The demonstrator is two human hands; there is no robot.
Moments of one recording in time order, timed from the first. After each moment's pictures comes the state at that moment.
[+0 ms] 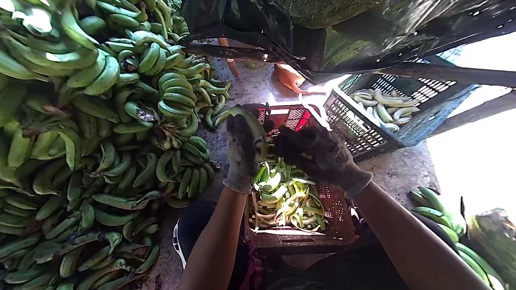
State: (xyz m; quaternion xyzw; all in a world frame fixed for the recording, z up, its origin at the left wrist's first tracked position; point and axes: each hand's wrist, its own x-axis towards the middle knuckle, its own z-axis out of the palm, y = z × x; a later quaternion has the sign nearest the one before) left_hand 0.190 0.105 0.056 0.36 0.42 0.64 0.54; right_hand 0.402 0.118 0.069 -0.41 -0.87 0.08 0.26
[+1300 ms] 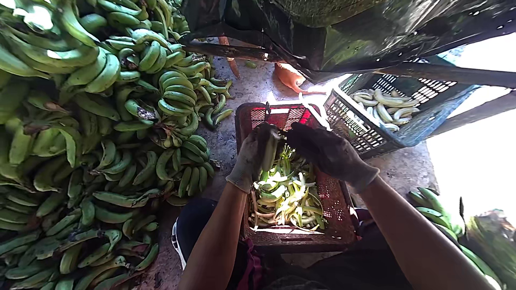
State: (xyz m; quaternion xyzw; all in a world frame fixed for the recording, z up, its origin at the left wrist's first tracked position) left_hand 0.185 0.104 0.041 0.42 0.47 0.45 0.63; right_hand 0.422 0.119 0.066 -0.46 -0.84 0.17 0.23
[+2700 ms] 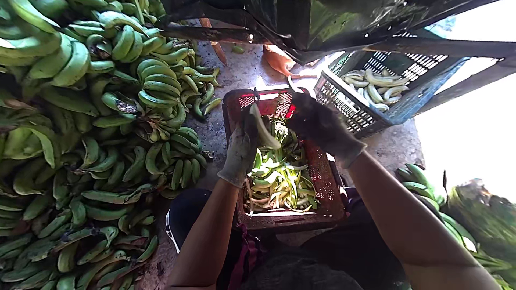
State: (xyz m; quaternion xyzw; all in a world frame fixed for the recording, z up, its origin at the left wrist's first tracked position) left_hand 0.199 0.088 0.042 0.51 0.55 0.43 0.49; right_hand 0.420 0.125 0.070 -0.52 -0.67 0.40 0.35
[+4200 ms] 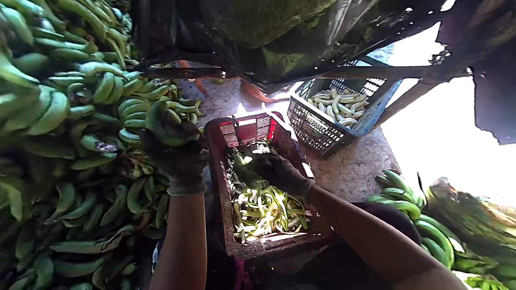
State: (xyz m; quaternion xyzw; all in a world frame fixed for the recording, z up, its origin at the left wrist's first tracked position) left_hand 0.158 0.163 0.069 0.34 0.08 0.74 0.58; right_hand 0.398 0.098 0.032 -0.54 -0.66 0.45 0.25
